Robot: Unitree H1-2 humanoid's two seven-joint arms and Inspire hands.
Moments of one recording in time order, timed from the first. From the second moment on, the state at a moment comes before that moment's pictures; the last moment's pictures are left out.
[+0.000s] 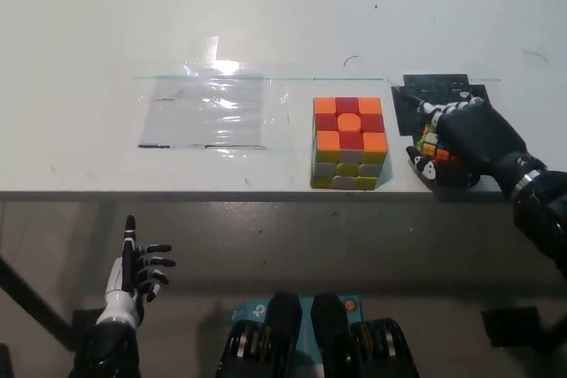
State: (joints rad) left_arm -0.58 0.14 0.18 1.33 -0.15 -0.40 0.03; right_arm -0.72 -0.49 0.56 0.62 -0.82 -0.20 -0.17
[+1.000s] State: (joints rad) left_arm -0.59 0.14 0.15 1.33 -0.13 -0.43 0.03; right_arm -0.79 -0.43 0.64 0.98 -0.93 -0.36 -0.73
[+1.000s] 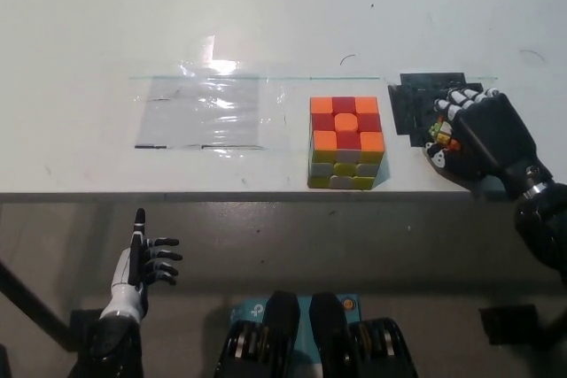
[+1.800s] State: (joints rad) left_arm -0.58 0.14 0.17 1.36 -0.13 -0.43 0.03; right_arm -0.86 -0.44 0.51 0.63 -0.91 -0.37 -0.54
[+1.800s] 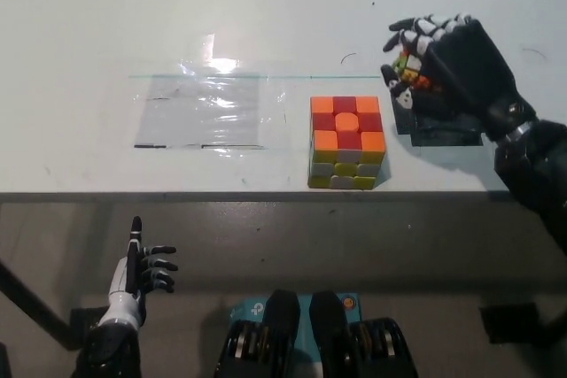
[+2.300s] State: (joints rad) left_arm -0.58 0.14 0.18 1.36 -0.13 -0.43 0.03; right_arm -0.86 -0.40 0.47 0.44 -0.90 -0.37 -0.40
